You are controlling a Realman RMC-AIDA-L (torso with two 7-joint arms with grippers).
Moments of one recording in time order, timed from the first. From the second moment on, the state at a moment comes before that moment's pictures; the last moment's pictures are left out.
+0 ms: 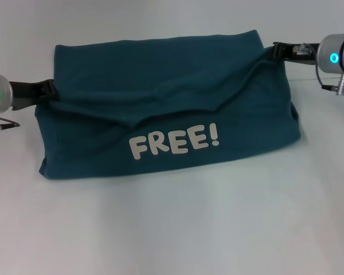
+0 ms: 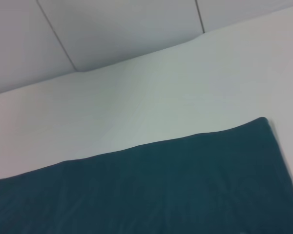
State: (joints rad) left arm -0.88 -1.99 0.82 0.57 2.47 0.74 -2.69; right arm 0.90 1.96 -0.85 -0.50 -2.25 -0.59 2.43
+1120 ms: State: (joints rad) left arm -0.79 -2.02 0.73 0.65 2.46 0.72 -2.66; right arm 0.87 1.89 -0.83 -0.49 -2.26 -0.71 2.47
